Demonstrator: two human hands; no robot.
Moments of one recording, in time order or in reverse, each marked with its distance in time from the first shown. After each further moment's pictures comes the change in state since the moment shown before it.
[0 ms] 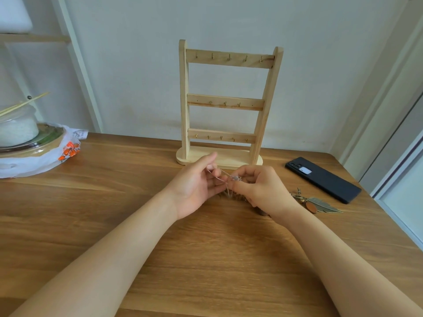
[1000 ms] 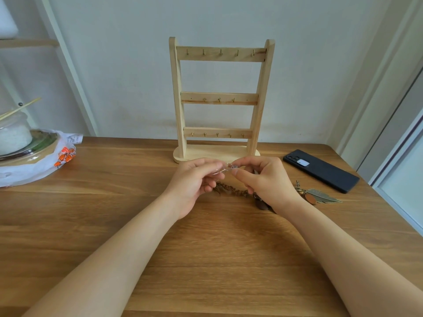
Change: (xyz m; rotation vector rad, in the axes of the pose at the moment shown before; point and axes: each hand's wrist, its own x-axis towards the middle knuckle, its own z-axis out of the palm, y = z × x) left_hand -0.004 -0.004 0.002 0.311 0.164 0.103; right_hand 0.000 0.004 -0.003 -0.005 0.166 -0.104
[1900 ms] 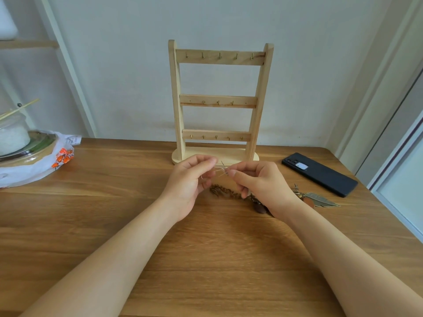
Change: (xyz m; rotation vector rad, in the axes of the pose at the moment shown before) left_hand 0.003 -0.001 0.001 -0.141 0.057 0.079; right_hand 0.002 -0.001 -0.001 0.155 -0.083 0.137
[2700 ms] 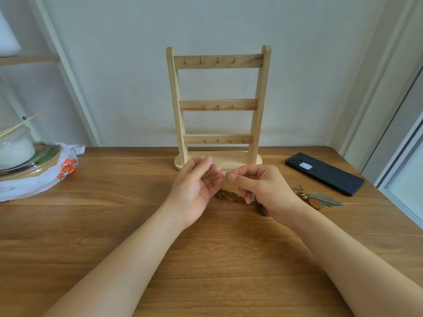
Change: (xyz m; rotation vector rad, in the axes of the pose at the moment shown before) left_hand 0.002 0.000 0.003 -0.323 -0.080 -0.044; right_hand 0.001 0.000 0.006 0.163 -0.017 0.047
